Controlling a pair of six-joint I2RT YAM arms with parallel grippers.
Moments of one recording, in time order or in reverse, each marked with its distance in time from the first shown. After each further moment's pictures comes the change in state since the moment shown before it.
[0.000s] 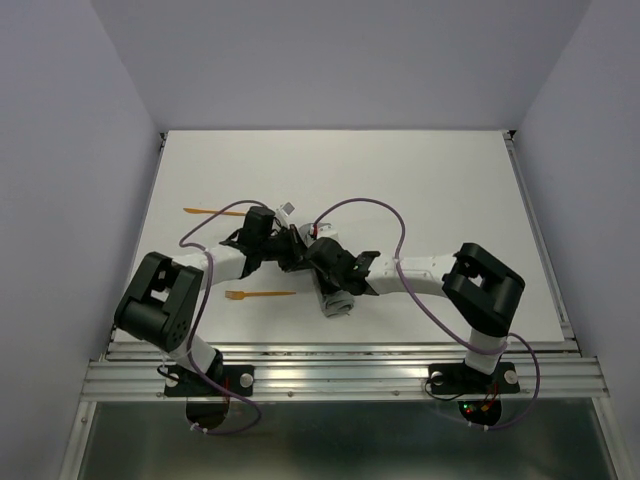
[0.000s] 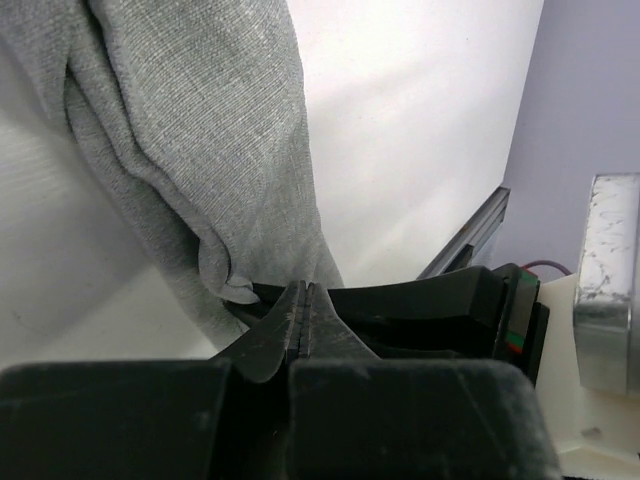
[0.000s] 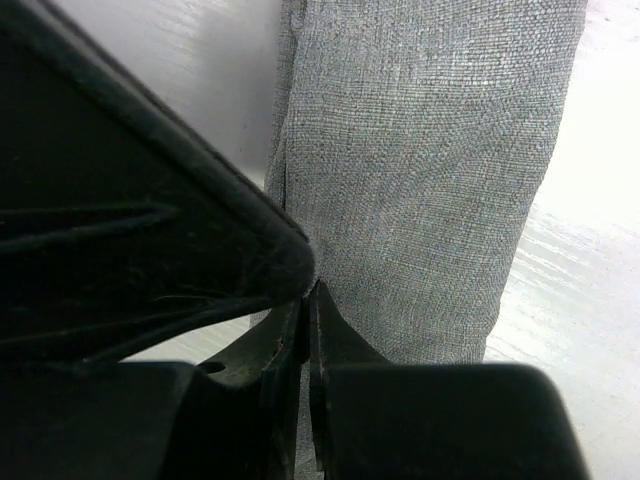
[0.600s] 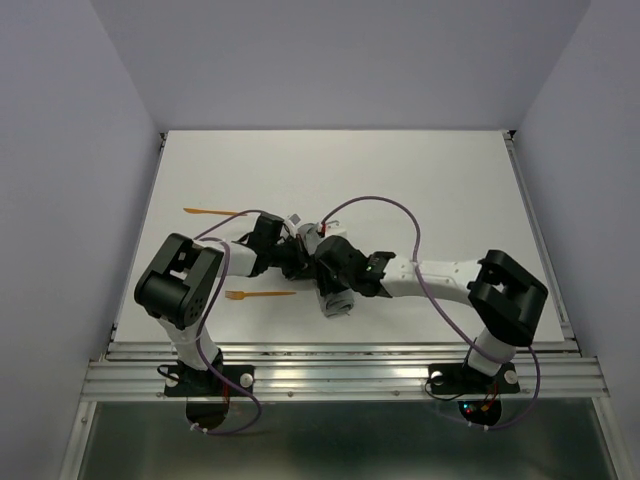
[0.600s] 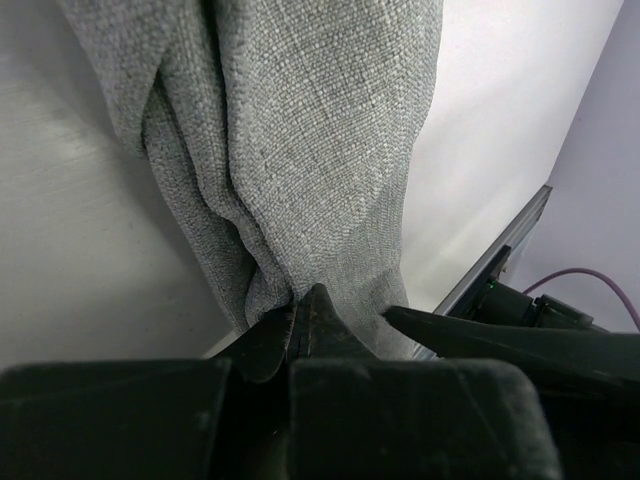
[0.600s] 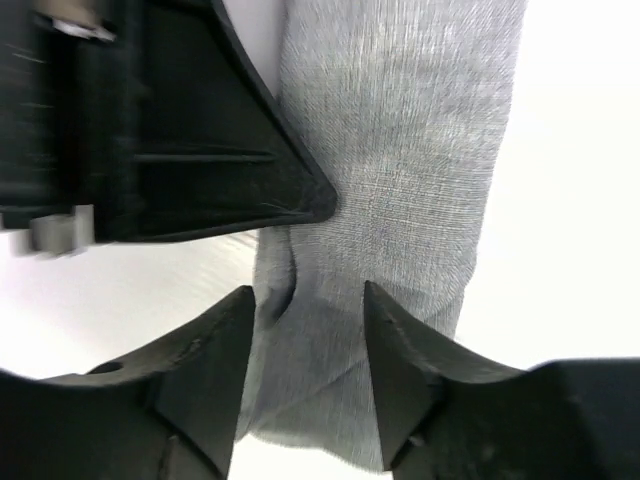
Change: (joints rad) left arm -0.031 0.174 0.011 0.052 -0.012 -0.006; right arm 0.000 -0.089 -0.049 -0.014 -0.016 0.005
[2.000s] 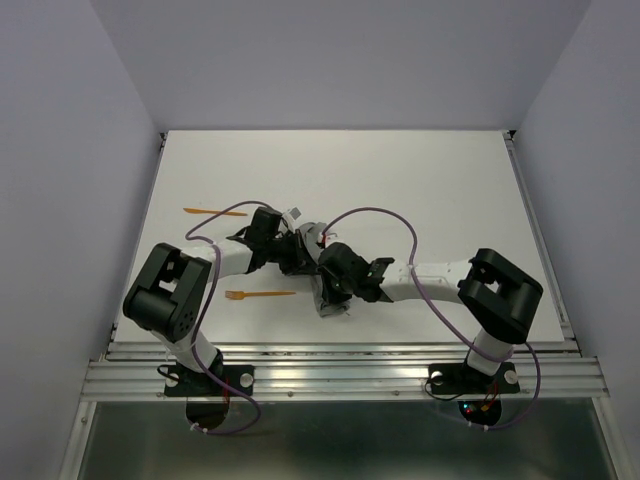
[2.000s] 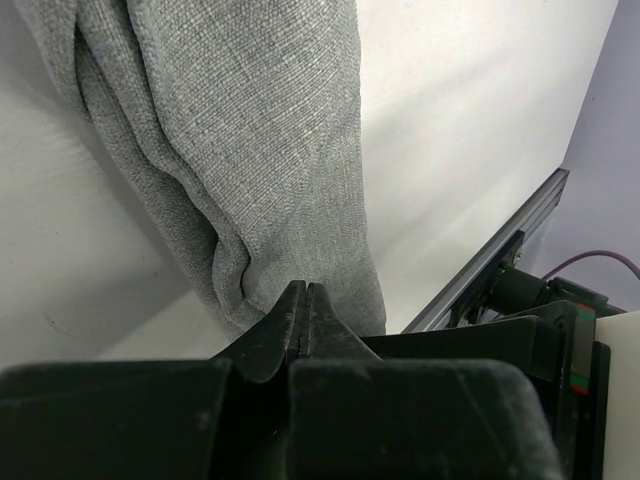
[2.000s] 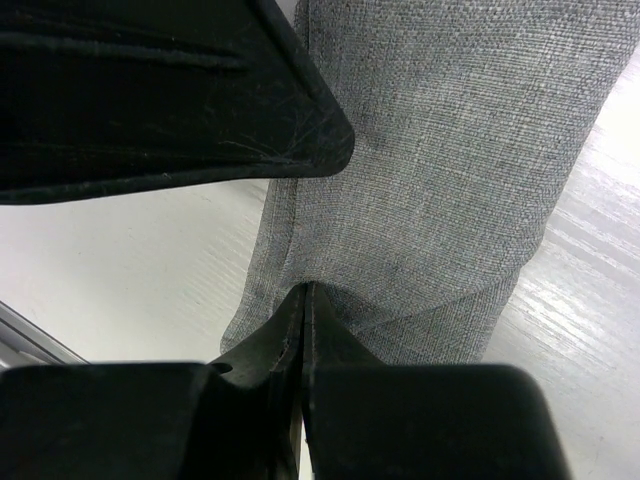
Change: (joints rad) left arm 0.000 -0.098 0.043 -0.142 -0.012 0.090; right arm -0.009 -0.008 -0.085 0.071 -0.159 0.024
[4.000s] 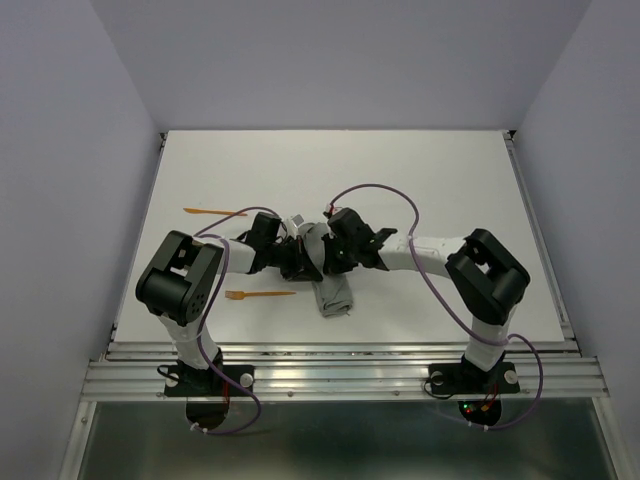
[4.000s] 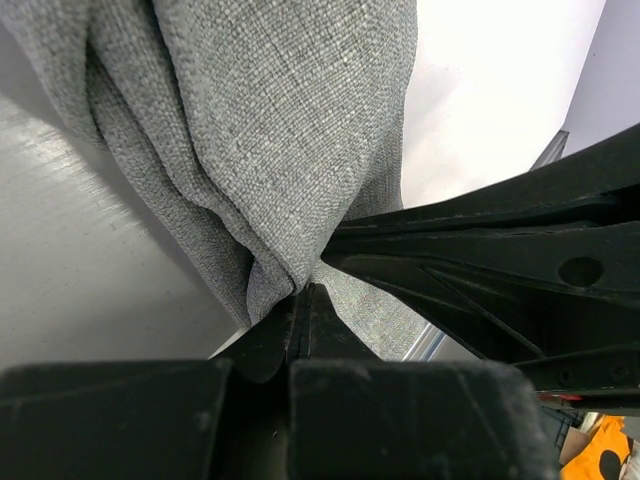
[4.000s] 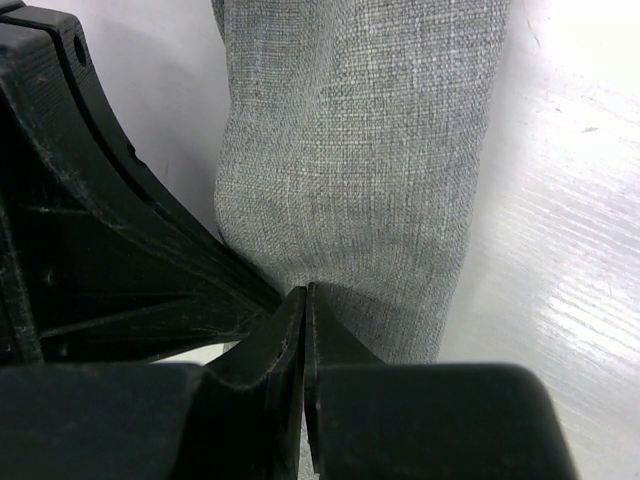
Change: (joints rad) left arm 0.033 0.121 -0.025 0.098 0.115 0.064; right arm -0.201 0.110 0.154 -0.018 -0.202 -0.045
